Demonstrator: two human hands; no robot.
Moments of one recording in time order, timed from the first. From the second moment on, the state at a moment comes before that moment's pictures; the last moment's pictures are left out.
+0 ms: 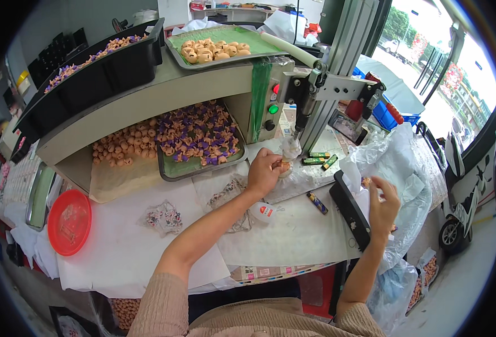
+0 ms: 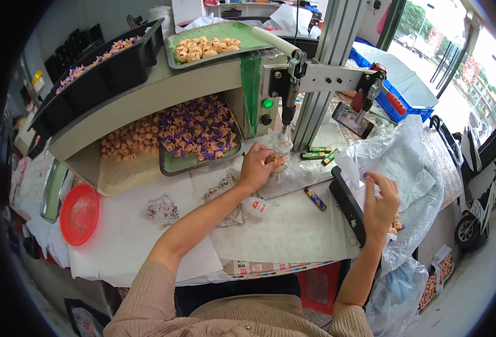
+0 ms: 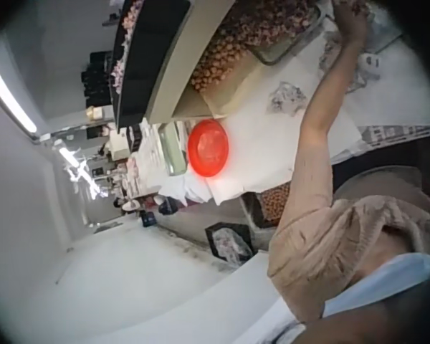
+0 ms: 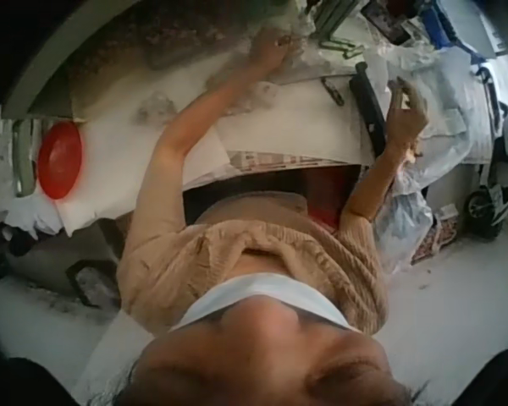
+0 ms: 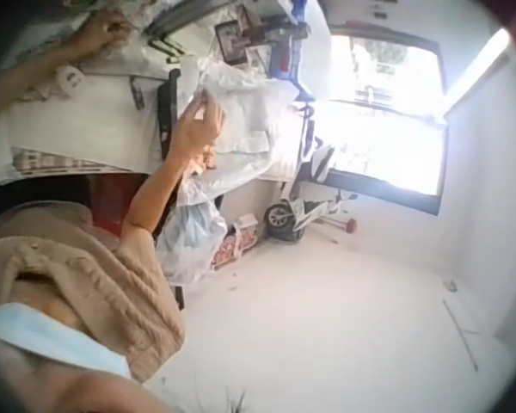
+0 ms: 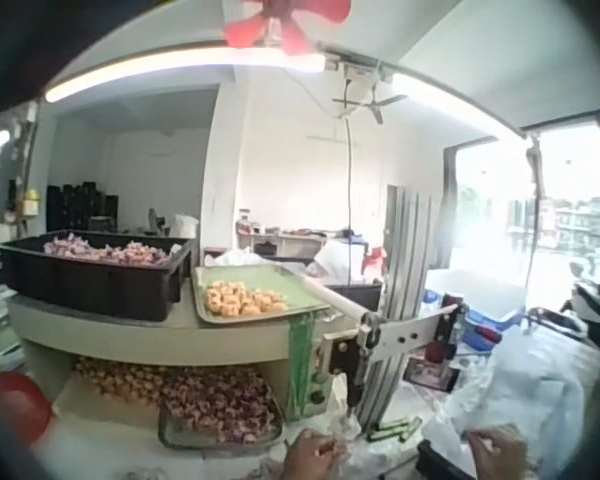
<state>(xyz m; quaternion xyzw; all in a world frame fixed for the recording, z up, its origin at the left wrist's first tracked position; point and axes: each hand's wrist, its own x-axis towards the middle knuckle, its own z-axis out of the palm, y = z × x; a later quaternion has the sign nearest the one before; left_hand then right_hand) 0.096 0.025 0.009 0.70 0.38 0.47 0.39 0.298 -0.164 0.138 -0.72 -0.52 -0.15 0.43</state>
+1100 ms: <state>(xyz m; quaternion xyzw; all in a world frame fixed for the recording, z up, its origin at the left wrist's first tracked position) 0.022 -0.008 0.021 0.40 0.37 0.36 0.76 0.197 -0.080 0.176 -0.33 -0.65 -0.07 0.68</state>
